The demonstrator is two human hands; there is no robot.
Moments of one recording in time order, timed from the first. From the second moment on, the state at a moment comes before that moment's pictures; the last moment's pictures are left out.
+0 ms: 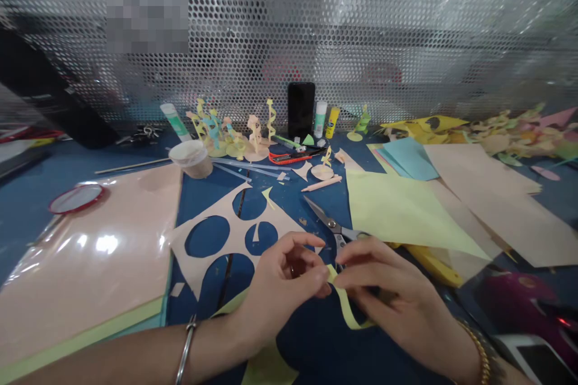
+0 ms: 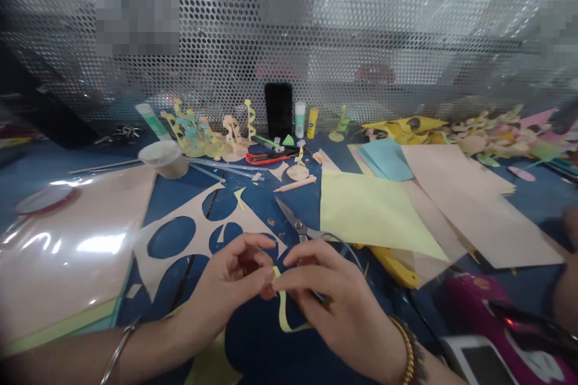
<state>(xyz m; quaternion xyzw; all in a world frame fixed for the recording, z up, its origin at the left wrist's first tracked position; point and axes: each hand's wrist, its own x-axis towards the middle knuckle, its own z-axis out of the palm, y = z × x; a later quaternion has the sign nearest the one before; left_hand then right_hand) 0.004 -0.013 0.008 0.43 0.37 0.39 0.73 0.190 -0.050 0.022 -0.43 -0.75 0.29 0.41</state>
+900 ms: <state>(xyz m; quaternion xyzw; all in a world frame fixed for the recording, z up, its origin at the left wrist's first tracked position) 0.007 -0.011 0.008 0.46 0.43 0.32 0.71 0.186 -0.050 0.022 -0.48 -0.72 0.26 0.43</state>
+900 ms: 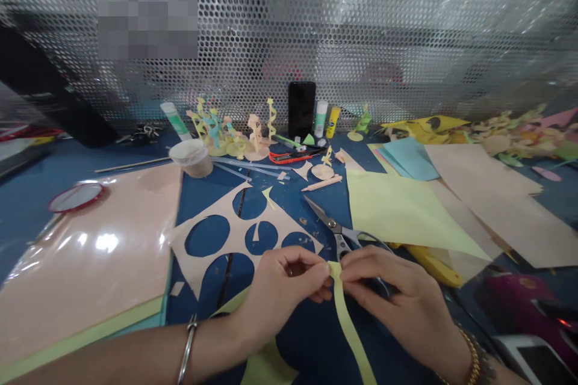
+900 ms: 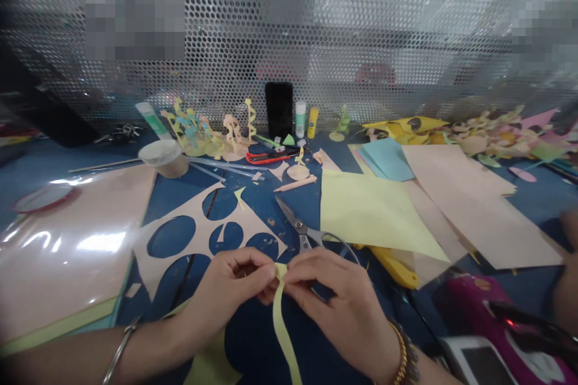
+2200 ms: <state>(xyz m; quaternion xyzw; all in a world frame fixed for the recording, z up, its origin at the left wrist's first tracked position) 0.012 -0.013 0.001 0.38 0.40 0.32 0.77 0.184 -0.047 0.013 -0.54 -0.47 0.55 0.43</state>
